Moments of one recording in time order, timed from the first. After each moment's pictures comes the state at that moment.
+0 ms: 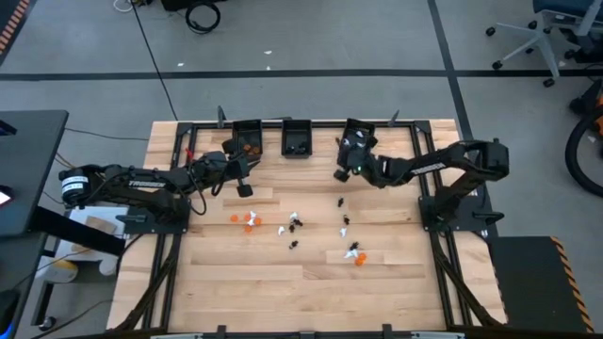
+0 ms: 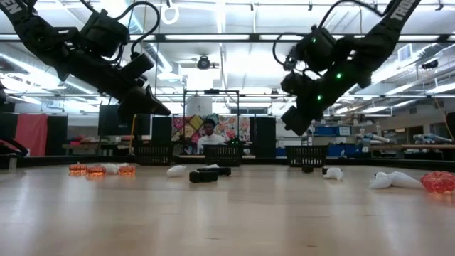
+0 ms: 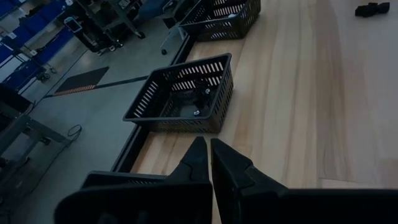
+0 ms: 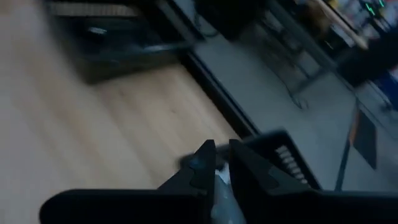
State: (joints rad) left arm 0.36 1.10 0.30 0.43 -0.21 0.44; right arm -0.30 1.53 0.60 0.34 0.71 -0.17
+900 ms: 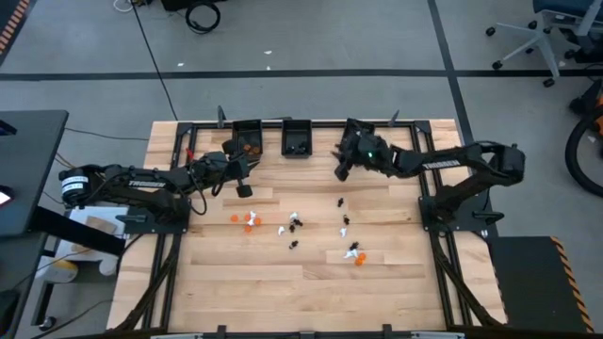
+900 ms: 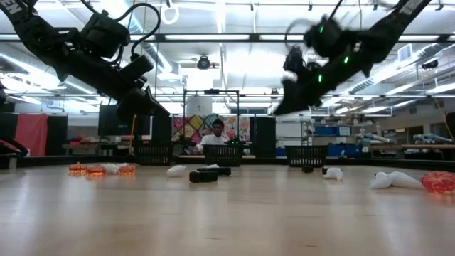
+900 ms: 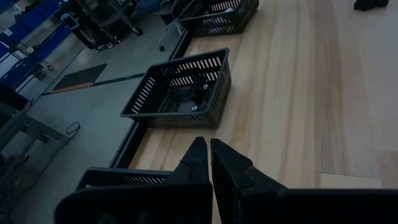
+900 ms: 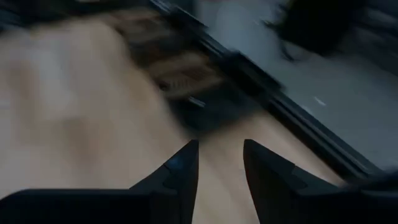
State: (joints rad) left arm 0.36 1.10 0.30 0.41 -0.21 0.44; right arm -0.35 1.38 0.60 0.33 0.24 0.03
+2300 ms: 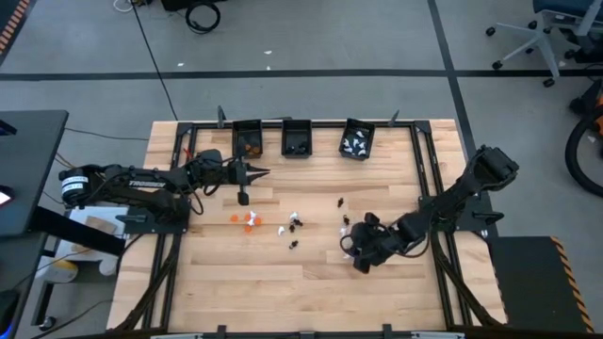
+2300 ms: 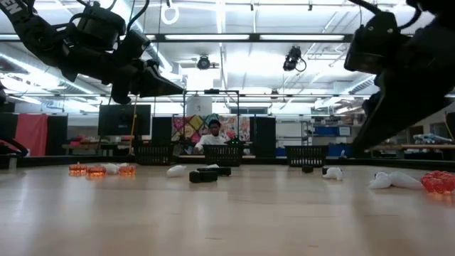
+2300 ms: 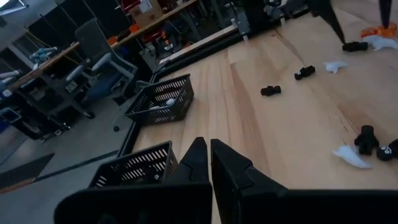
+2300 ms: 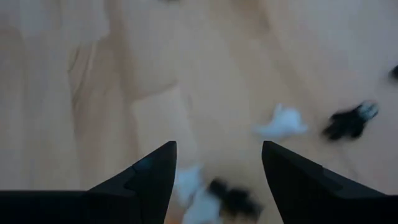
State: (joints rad) left arm 0.36 1.10 0.30 0.59 0.15 0.54; right arm 0.54 1.52 0.65 -0.13 0.43 0.80
